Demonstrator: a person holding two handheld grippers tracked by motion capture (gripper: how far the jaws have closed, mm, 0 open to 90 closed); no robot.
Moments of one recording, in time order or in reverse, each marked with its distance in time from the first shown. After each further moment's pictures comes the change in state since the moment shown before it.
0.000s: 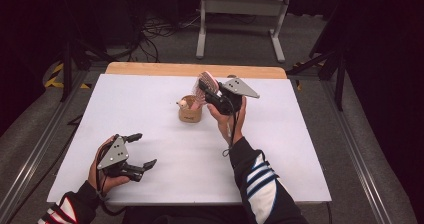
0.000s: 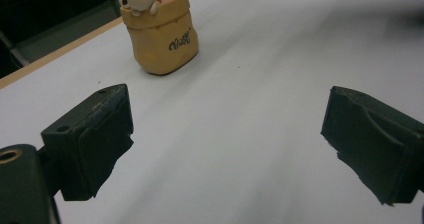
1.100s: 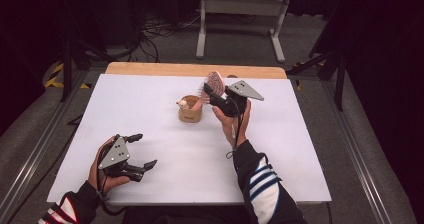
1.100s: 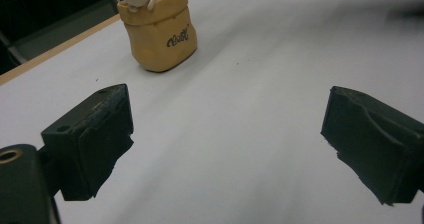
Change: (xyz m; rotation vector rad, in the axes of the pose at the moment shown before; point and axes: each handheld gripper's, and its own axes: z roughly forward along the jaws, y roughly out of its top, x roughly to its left) left arm -0.001 -0.001 0.002 0.010 -0.005 0.005; right arm -0.014 -0.013 -0.006 0.031 -0.035 0.045
